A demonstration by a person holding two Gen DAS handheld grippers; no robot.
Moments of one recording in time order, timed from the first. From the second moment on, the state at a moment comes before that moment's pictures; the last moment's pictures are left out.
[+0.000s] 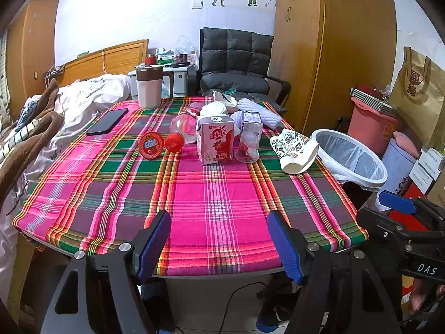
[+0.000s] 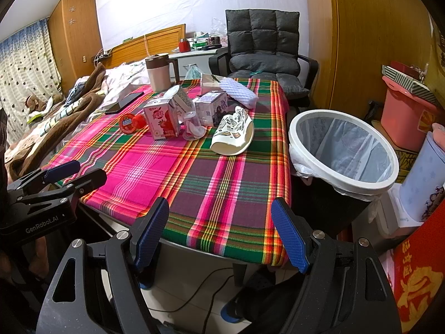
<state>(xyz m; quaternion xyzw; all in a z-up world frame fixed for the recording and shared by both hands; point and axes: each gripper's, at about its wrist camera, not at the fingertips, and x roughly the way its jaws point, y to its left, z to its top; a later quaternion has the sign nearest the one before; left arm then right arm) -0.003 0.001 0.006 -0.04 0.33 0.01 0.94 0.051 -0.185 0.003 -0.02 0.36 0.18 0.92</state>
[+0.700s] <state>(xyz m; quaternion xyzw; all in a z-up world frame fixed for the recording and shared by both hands) 0.005 0.000 0.001 -0.05 0.34 0.00 0.94 0.052 -0.185 0.002 -0.02 0.36 0.18 0.92</state>
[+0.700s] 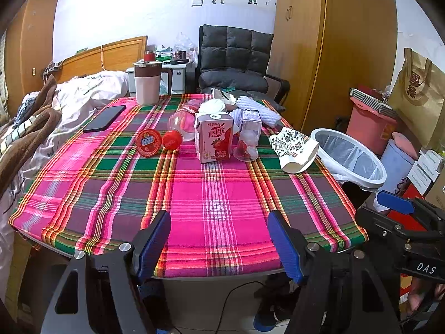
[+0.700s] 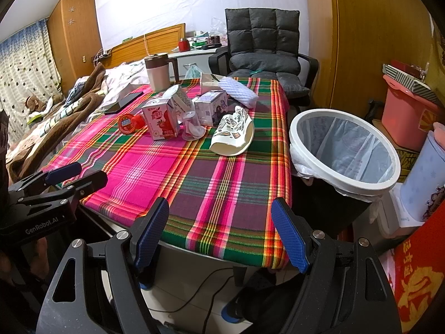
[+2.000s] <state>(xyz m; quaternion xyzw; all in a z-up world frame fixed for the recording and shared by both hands) 0.150 0.021 -0.015 -0.08 0.35 0.01 0.93 0.163 -0.188 -0.021 0.03 0.39 0.20 0.90</state>
